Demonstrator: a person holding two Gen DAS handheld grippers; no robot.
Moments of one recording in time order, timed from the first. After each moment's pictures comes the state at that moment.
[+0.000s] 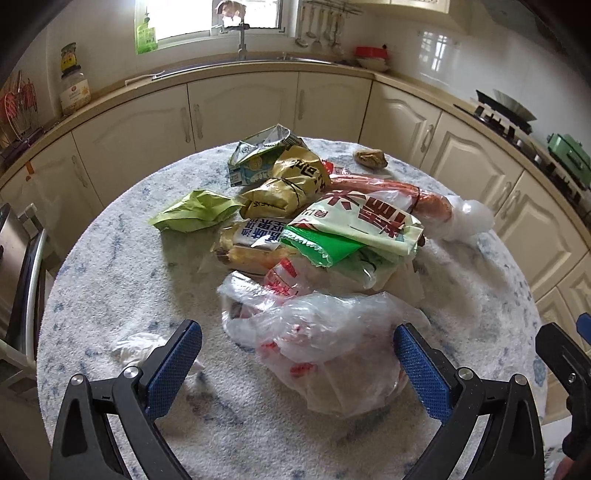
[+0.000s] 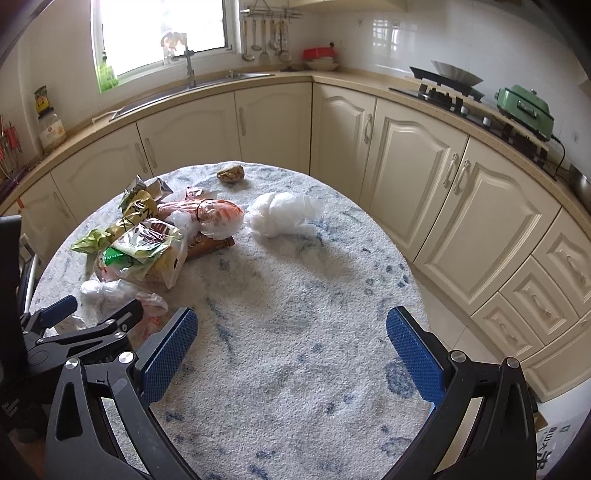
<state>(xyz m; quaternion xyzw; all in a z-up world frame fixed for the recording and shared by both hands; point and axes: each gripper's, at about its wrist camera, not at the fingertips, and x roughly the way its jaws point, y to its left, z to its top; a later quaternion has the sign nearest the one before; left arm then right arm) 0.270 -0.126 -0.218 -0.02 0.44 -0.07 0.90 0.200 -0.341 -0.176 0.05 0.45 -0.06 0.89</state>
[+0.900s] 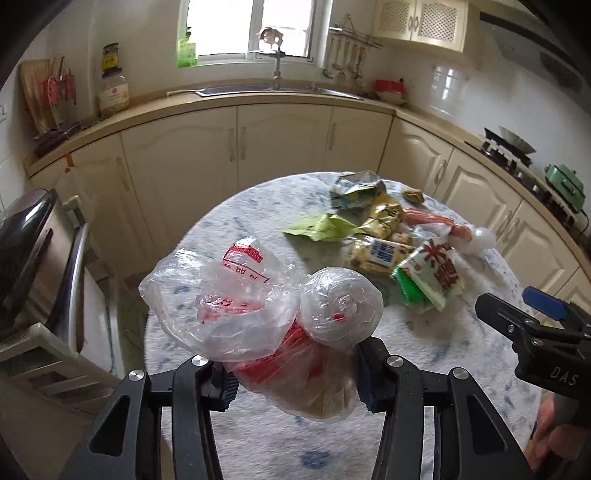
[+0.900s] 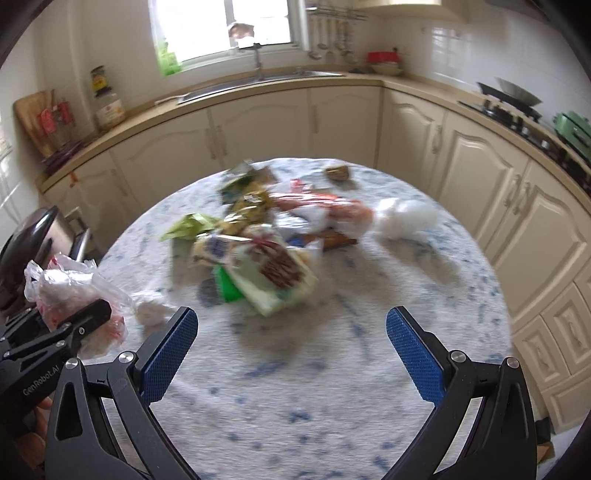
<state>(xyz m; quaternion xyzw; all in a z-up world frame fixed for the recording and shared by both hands) 0.191 -0.017 -0.196 -0.05 0.40 -0.04 0.92 0.202 -0.241 -0.168 0.05 0.45 0.06 0.89</state>
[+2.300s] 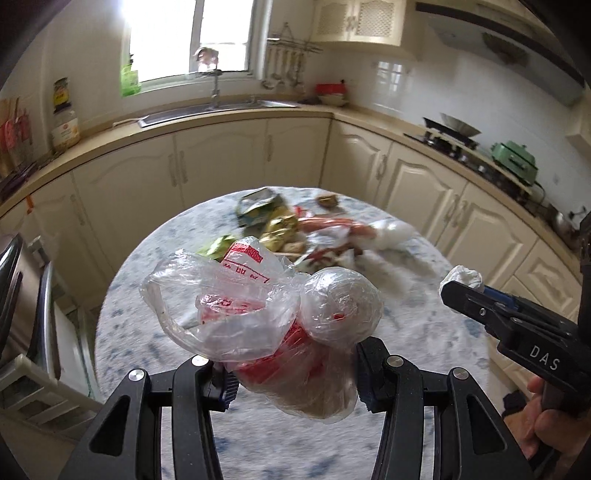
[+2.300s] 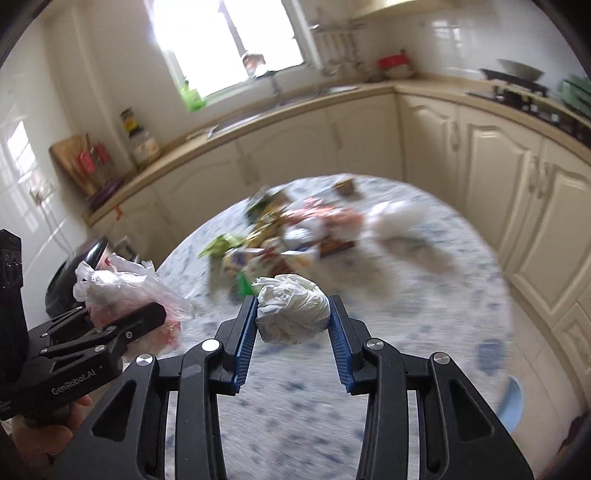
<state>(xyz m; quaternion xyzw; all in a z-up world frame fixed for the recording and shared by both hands) 0.167 -0.116 -0.123 -0.02 0.37 -0.15 0.92 0.149 -0.325 -0.127 0.14 0.40 0.11 0.90</state>
